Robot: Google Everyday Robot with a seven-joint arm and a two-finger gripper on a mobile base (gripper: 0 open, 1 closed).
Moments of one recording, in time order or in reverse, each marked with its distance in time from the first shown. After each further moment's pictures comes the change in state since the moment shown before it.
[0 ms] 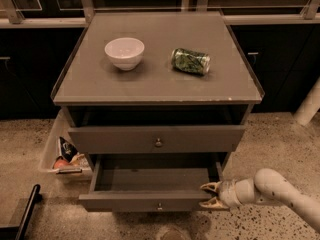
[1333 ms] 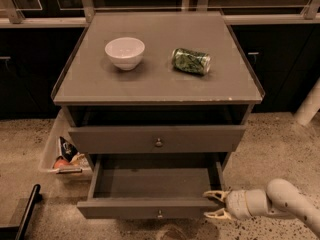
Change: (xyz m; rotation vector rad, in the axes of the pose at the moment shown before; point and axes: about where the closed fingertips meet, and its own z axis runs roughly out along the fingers) arm 0.000 0.042 -0.019 -0.037 -0.106 0.001
